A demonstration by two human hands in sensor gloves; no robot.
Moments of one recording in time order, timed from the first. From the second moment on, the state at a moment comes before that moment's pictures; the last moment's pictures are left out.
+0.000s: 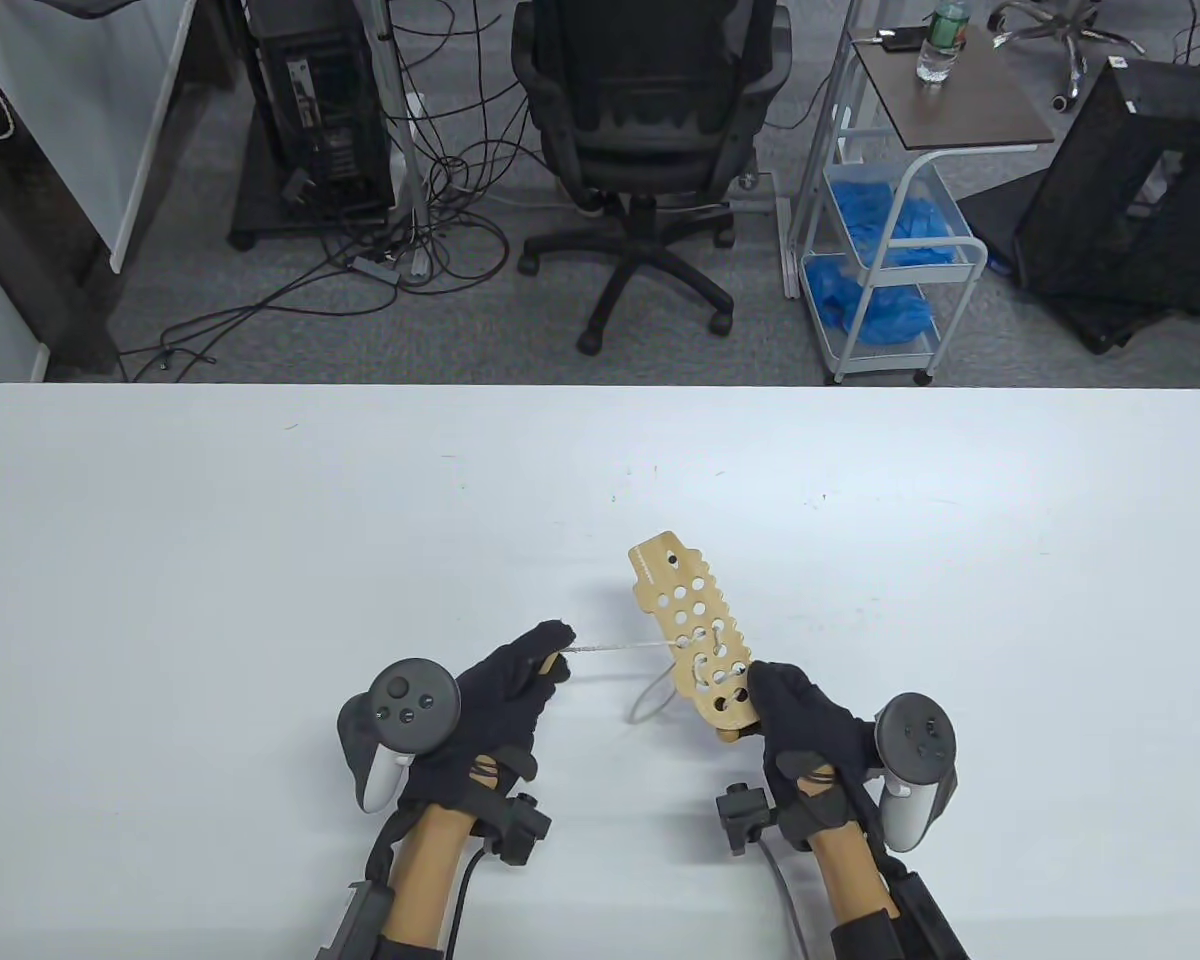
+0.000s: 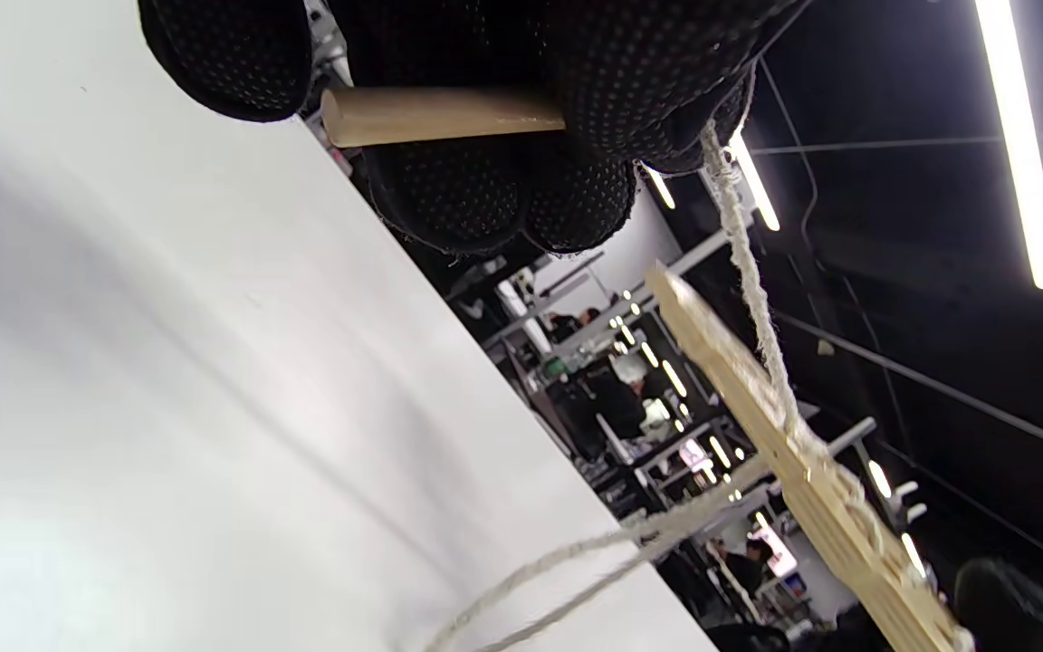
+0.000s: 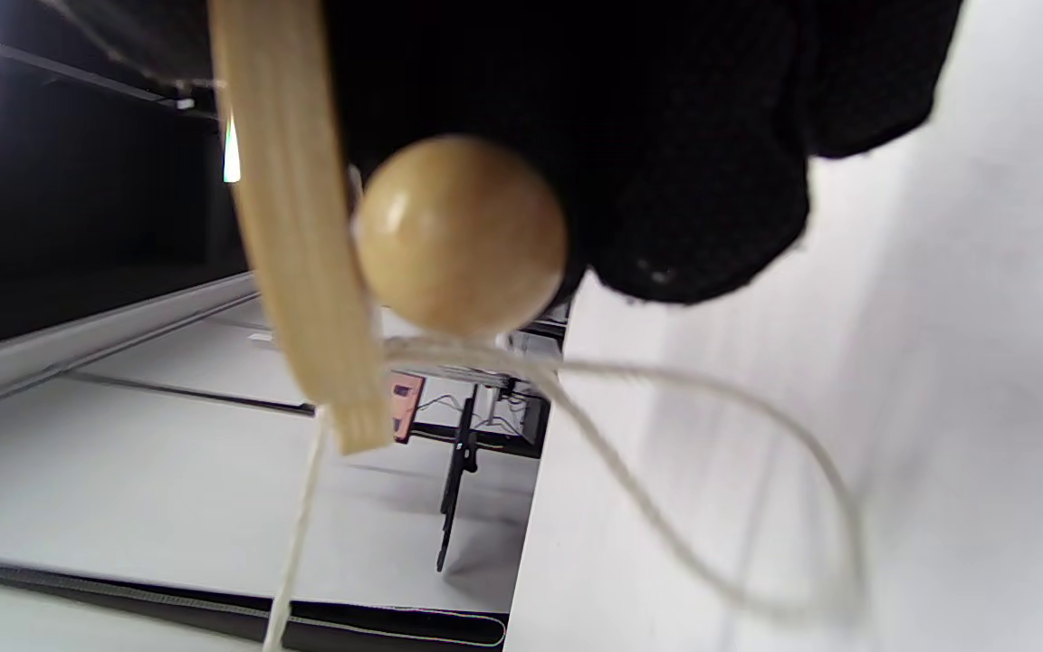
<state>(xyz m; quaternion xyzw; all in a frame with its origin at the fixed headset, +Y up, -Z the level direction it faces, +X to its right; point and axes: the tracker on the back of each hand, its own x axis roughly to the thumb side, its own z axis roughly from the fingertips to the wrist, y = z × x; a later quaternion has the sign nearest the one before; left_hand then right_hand) -0.167 -0.712 -0.268 0.02 -0.07 0.45 0.89 0.180 -0.763 -0.255 -0.09 -0.03 0.71 0.70</state>
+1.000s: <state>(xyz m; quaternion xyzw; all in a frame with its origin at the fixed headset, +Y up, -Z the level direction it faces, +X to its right) -0.243 -0.721 -0.261 0.13 0.15 0.52 0.83 0.228 -0.777 -0.257 -0.17 -0.06 0.56 0.81</state>
